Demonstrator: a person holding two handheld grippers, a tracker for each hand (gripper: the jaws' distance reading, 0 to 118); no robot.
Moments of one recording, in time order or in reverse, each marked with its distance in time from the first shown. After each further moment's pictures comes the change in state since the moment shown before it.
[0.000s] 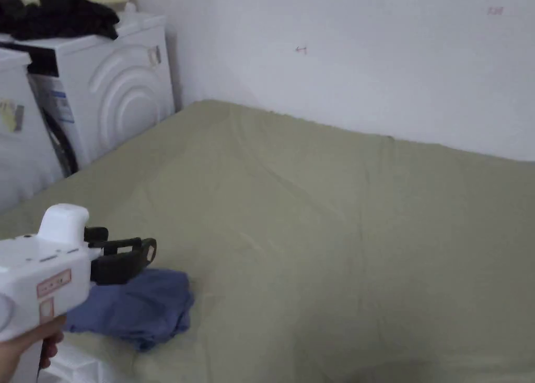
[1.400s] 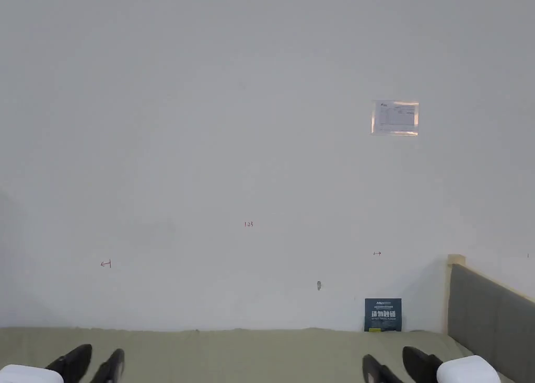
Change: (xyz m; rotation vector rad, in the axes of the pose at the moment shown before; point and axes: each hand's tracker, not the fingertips) left arm 0.324 0.109 0.127 0.499 -0.119 -0.142; right arm 0.014 0.150 0.178 0.620 -0.200 0.202
